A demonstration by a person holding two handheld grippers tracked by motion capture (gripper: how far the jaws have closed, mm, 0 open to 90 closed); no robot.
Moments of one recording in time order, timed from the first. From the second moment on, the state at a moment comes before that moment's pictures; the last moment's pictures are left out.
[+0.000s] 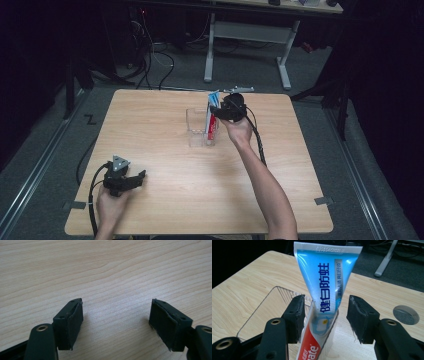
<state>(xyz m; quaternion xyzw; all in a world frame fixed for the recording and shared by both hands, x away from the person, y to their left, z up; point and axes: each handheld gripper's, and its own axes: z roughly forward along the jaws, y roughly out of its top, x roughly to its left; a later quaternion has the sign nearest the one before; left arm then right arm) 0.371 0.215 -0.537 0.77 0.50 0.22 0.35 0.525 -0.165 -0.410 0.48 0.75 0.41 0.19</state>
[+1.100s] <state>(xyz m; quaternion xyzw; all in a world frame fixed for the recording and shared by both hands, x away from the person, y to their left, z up) 0.370 0.215 -0.537 0.77 0.50 0.22 0.34 0.479 -0.213 -0.386 0.47 0.72 0.47 0.20</state>
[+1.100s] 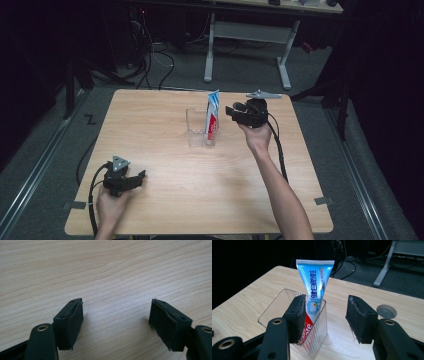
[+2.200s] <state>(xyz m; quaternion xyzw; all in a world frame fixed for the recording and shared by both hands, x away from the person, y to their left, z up) 0.370 0.215 -0.537 0.77 0.50 0.22 0.34 0.434 -0.241 -0.377 0.45 0.72 0.50 0.19</state>
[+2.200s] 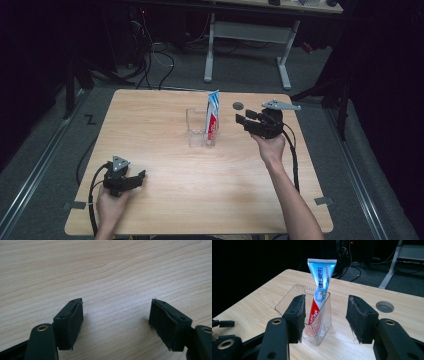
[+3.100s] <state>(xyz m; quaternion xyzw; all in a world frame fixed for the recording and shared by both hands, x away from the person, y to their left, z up) 0.370 0.215 -0.537 0.77 0.50 0.22 0.34 0.405 -0.274 -0.394 0.48 0.69 0.51 0.19</state>
